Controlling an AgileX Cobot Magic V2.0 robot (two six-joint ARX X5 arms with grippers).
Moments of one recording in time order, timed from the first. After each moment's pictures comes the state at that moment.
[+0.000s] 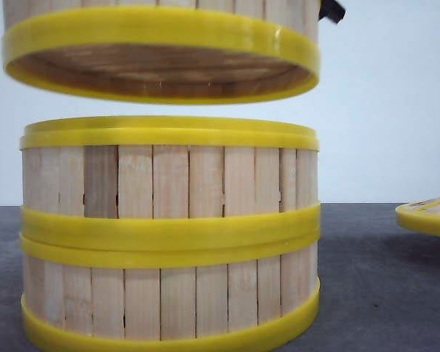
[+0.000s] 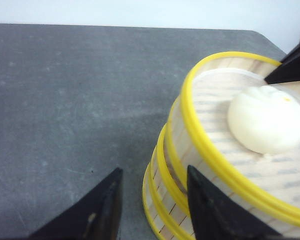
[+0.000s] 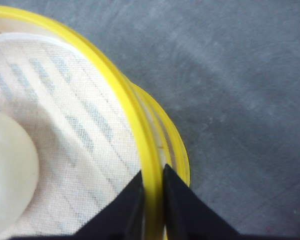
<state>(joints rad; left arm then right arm) -0.45 0.40 0.86 -0.85 0.02 -0.20 0.62 1.57 1.57 -0.95 -0.21 0.03</state>
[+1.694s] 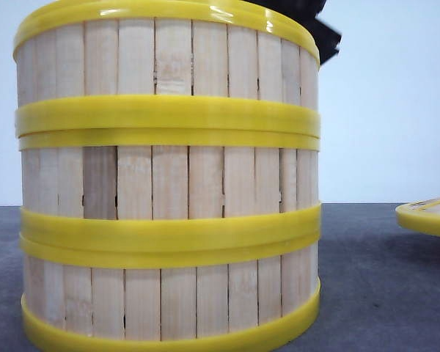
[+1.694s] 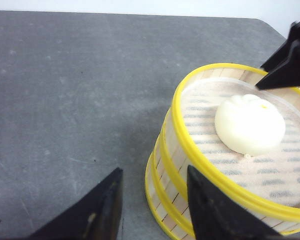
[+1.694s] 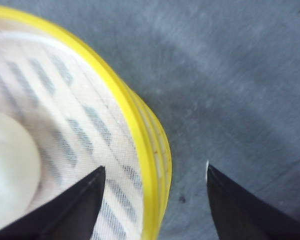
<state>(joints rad) -0.45 0.40 0.86 -0.88 0.02 -0.20 0.61 1.58 1.57 -0.96 -0.14 0.00</state>
